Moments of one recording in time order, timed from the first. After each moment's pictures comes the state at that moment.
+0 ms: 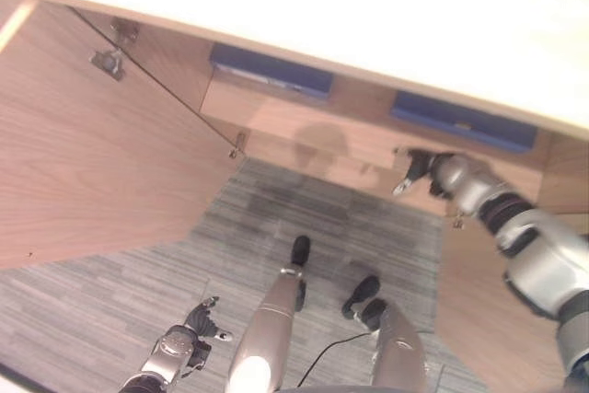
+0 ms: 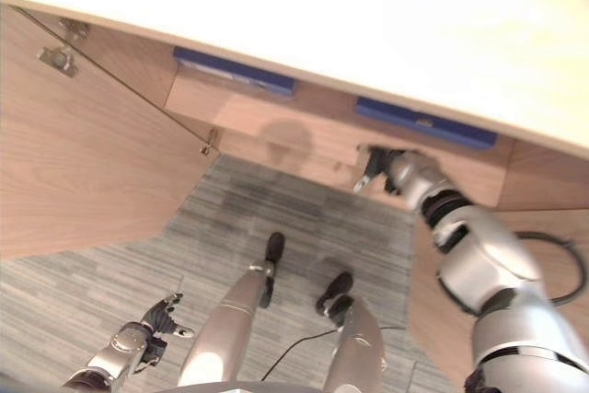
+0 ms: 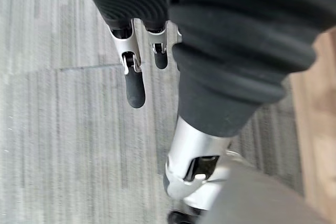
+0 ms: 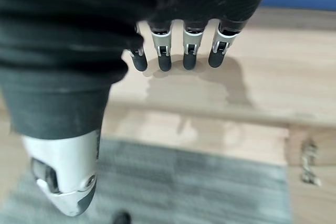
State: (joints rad) left arm -0.05 0.43 -0.38 0.90 -0.14 0.01 0.01; right arm -0.92 -0.57 0.90 1.02 -0.27 0.10 0.23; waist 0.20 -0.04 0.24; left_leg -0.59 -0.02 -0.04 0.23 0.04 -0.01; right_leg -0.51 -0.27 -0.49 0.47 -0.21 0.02
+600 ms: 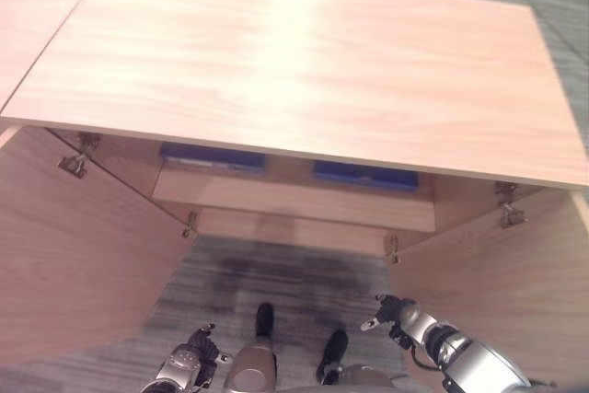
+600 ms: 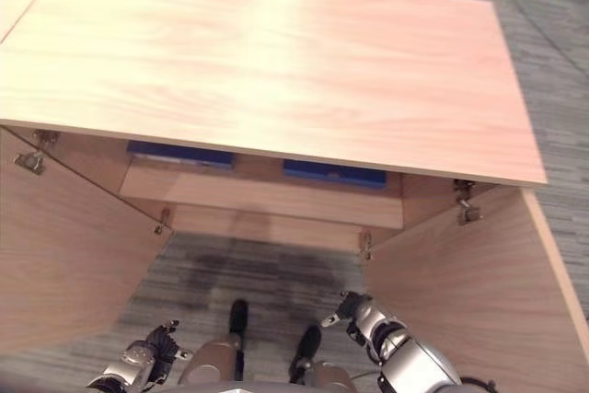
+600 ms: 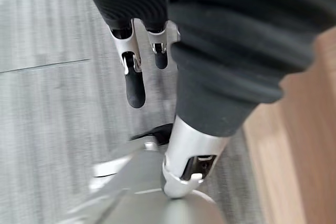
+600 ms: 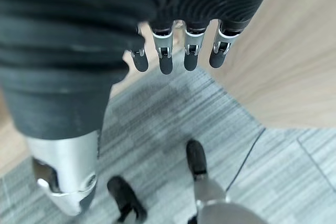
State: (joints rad) left arm -0.07 0.30 -0.28 1.14 -0.06 0.02 0.08; right arm -0.34 -0.22 0.54 1.27 -0.12 0.11 0.00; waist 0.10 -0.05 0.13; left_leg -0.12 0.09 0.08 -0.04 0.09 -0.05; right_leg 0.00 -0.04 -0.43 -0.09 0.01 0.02
